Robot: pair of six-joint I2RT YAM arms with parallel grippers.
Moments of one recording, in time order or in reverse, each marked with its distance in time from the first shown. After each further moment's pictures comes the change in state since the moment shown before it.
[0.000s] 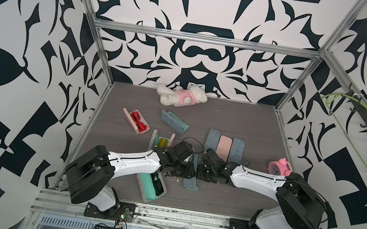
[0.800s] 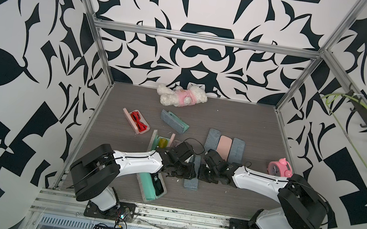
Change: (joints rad) left arm -0.002 0.039 0.000 0.024 0.014 -0.004; right arm -0.032 -0.022 -0.029 0.016 -0.044 -0.004
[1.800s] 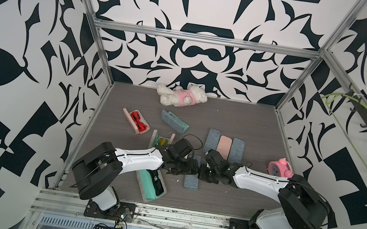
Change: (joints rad) left arm 0.050 0.024 0.019 -0.001 -0.015 -0.078; right arm -0.006 -0.006 -0.012 0.017 -0.026 0.000
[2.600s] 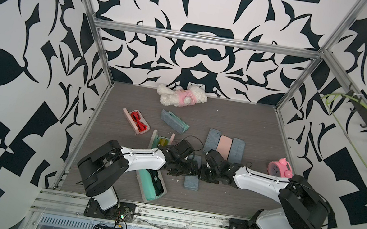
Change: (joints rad) left arm 0.000 0.051 0.001 0.016 -0.002 0.003; right arm 0.000 -0.008 -0.006 0.001 0.000 0.000
